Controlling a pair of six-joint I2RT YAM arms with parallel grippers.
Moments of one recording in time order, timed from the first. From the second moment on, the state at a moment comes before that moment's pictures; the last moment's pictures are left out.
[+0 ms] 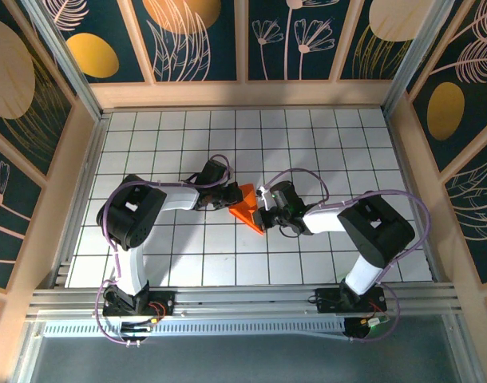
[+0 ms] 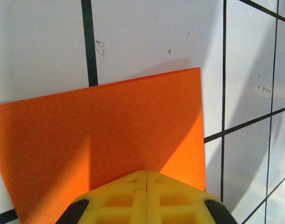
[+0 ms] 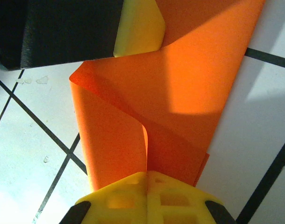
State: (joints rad) left arm -0.58 1.93 0.97 0.07 0.36 -0.79; right arm 0.69 1.68 0.62 0.25 -0.32 0.34
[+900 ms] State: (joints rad) left arm -0.56 1.48 0.62 0.24 0.33 -0.84; right arm 0.69 1.68 0.62 0.25 -0.32 0.33
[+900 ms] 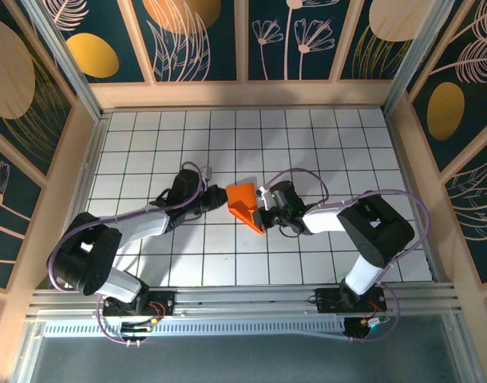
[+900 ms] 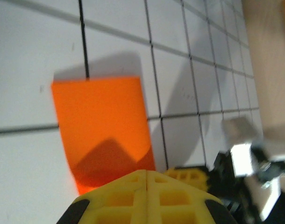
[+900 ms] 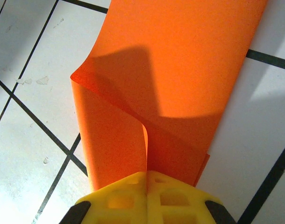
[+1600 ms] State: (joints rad) left arm -0.66 1.67 0.60 0.43 0.37 -0.91; right arm 0.69 1.69 0.62 0.25 -0.31 0.33
